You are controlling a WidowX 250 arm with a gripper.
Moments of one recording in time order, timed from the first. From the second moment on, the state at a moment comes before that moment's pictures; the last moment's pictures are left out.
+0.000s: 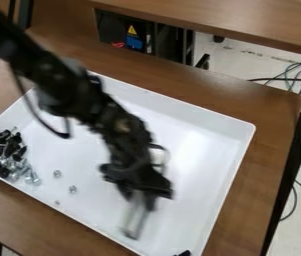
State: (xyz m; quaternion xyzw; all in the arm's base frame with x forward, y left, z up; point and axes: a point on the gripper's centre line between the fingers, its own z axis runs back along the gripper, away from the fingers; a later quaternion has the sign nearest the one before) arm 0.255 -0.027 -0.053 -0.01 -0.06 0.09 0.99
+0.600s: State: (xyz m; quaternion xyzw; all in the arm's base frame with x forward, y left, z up) arm 0.229 0.116 -0.056 0.07 -0.06 0.13 0.99
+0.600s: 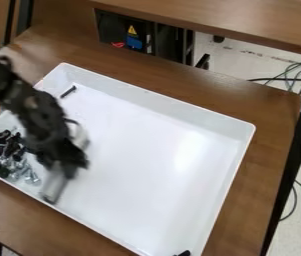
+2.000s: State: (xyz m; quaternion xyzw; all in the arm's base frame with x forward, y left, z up) arm 0.287 0.083 0.000 0.03 -0.06 0.19 0.98
